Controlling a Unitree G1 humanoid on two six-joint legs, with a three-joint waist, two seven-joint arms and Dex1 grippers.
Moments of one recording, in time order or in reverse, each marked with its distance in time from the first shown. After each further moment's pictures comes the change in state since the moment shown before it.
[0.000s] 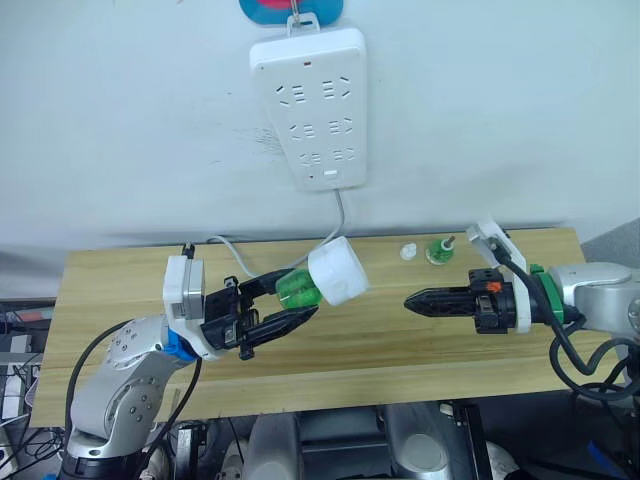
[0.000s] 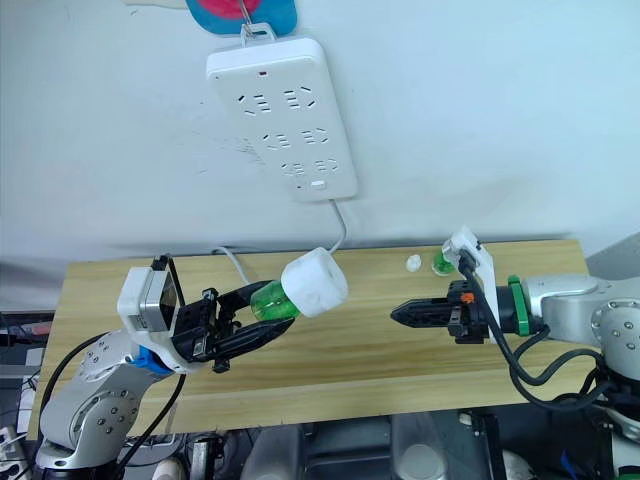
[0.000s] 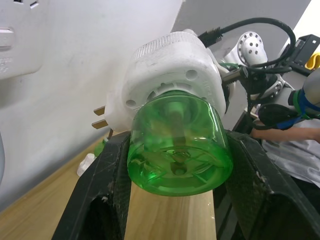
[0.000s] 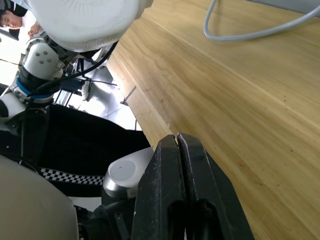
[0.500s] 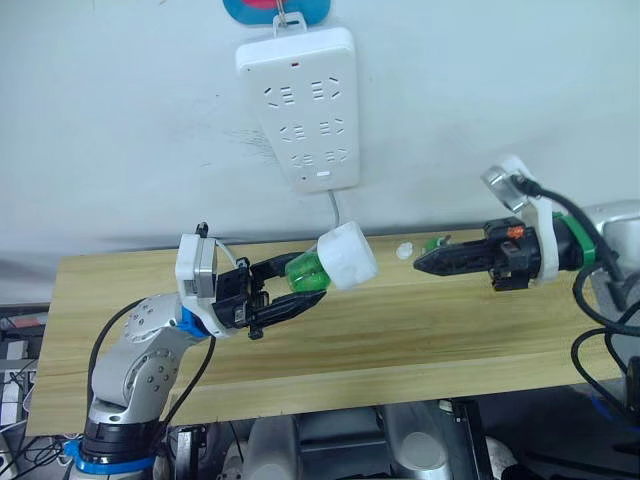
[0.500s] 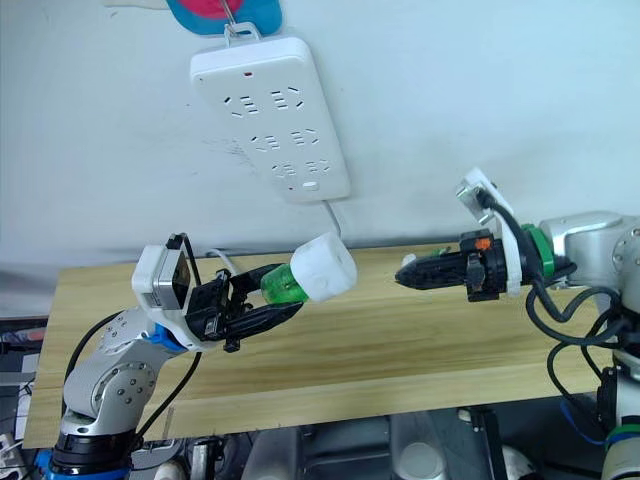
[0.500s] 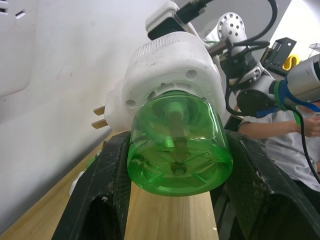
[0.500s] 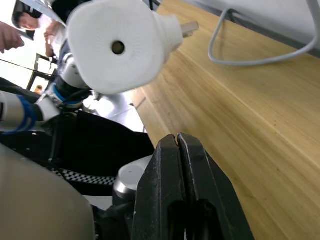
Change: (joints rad) left arm -0.128 -0.028 -0.039 0.095 0.016 0.000 -0.055; right arm -0.276 -0.046 0.024 0.163 -0.054 0.103 0.145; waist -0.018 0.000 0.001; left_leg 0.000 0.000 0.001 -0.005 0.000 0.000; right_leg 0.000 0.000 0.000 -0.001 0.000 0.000
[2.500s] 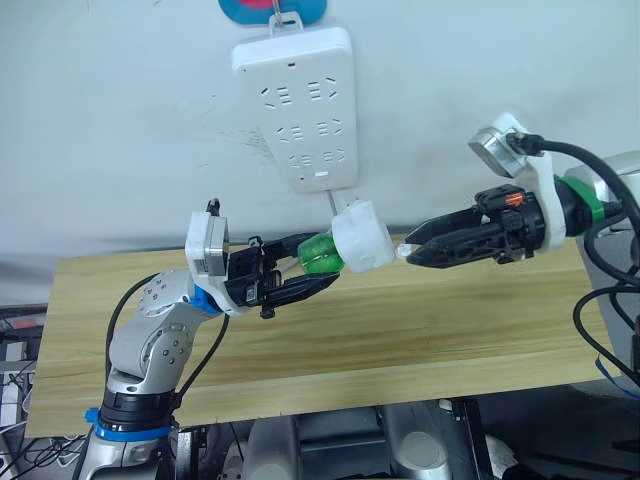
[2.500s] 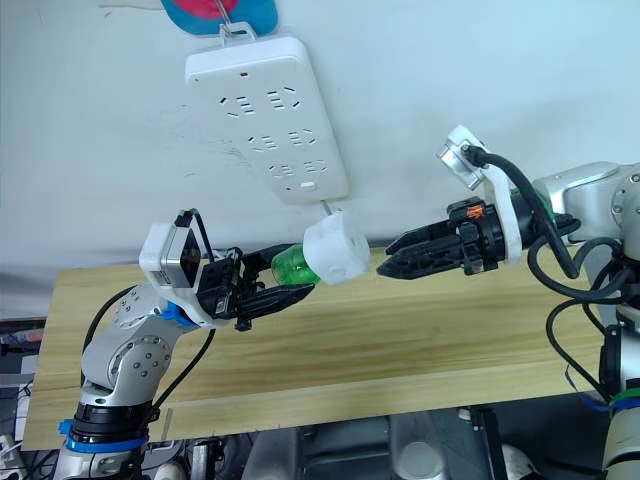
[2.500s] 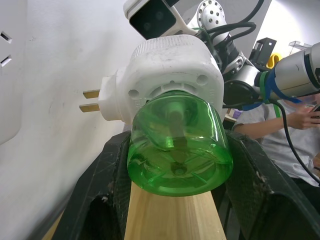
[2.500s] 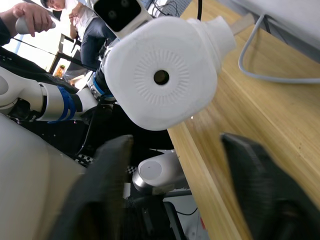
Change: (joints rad) left arm -0.164 -0.028 -0.044 0.078 0.020 -0.019 -0.027; right arm -0.313 -0.046 0.166 0.178 0.018 0.051 0.137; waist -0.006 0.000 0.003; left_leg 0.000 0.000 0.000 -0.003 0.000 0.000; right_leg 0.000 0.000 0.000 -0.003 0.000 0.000
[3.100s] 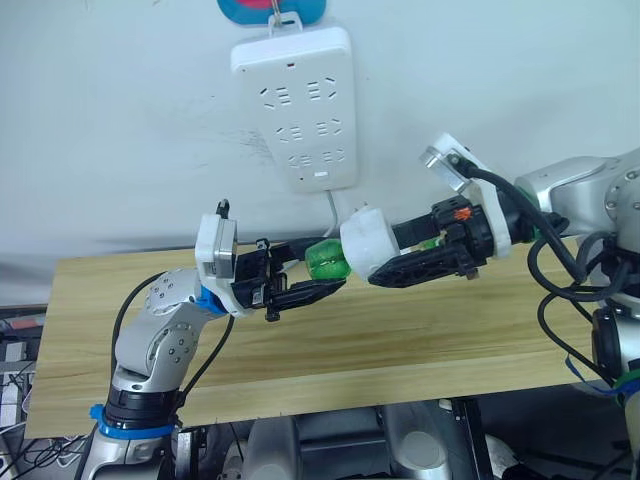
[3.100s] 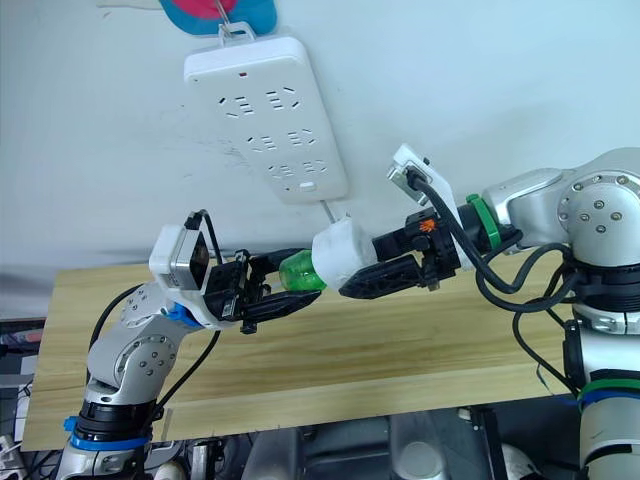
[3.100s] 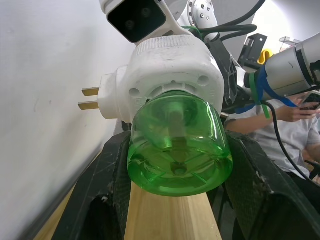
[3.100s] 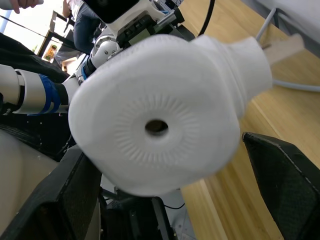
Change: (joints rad) left arm -0.007 -0.003 -0.022 0.000 0.019 -0.001 -0.015; right arm -0.029 0.119 0.069 -0.051 -0.032 0.008 -0.097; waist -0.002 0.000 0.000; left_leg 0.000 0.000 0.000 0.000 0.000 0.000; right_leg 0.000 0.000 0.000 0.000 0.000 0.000
